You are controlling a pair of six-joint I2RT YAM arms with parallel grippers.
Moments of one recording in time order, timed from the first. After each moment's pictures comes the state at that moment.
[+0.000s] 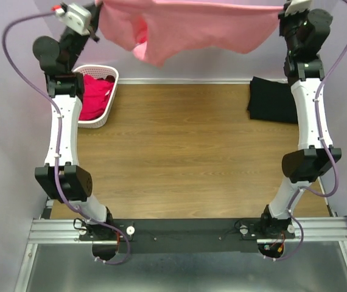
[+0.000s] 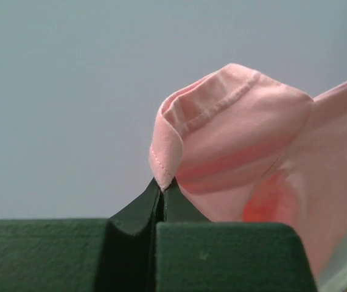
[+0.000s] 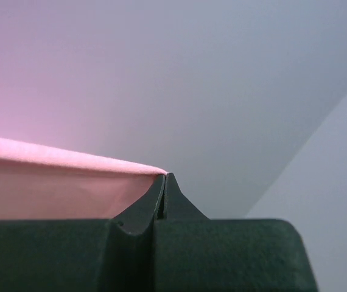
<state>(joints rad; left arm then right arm) 0.08 1.68 1.98 0.45 0.59 0.06 0.03 1.89 2.30 -0.15 0.04 -0.37</state>
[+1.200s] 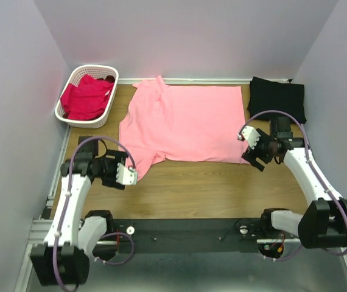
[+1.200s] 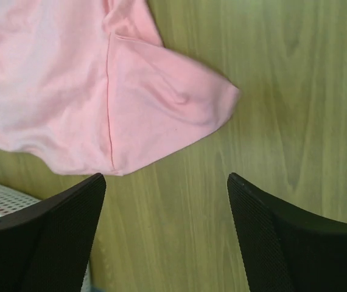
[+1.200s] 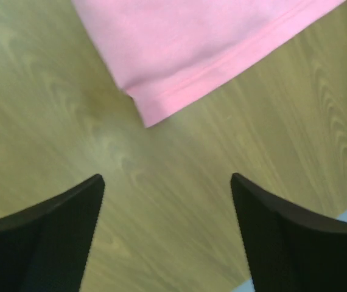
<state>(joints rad) 0.03 0.95 0.78 -0.99 0.63 1.71 0.02 1.22 0.87 -0.72 -0.25 -0.96</state>
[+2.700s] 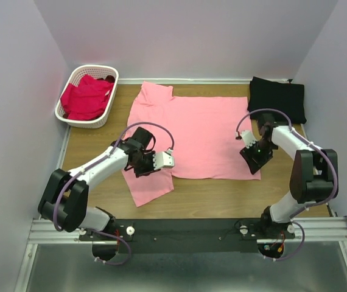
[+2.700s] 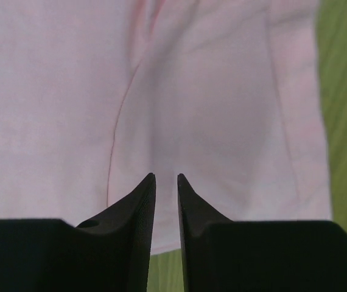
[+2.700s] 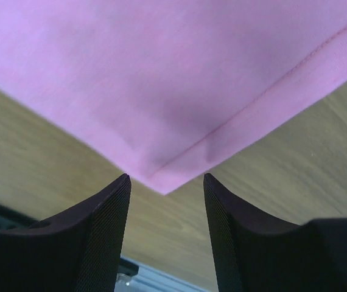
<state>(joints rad) -0.50 1.42 0.81 -0.65 0.29 0.89 0.03 1.63 1.00 -0.90 -0.14 -0.67</state>
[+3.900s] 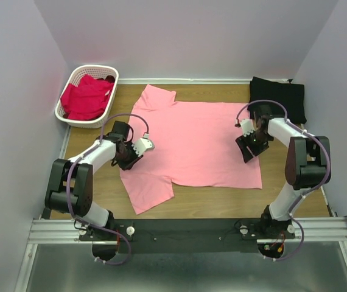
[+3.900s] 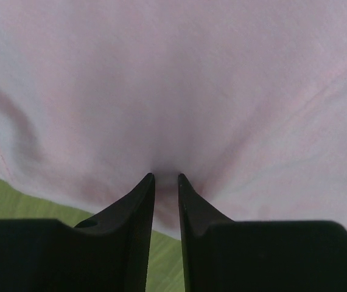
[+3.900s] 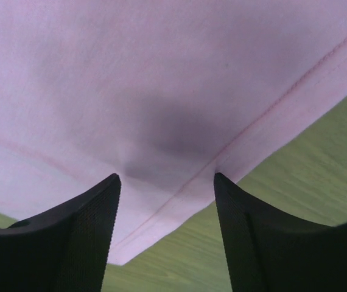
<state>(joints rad) -0.20 1.51 0.83 -0.57 0.25 0.78 0.03 1.77 1.13 -0.77 -0.17 -0.54</state>
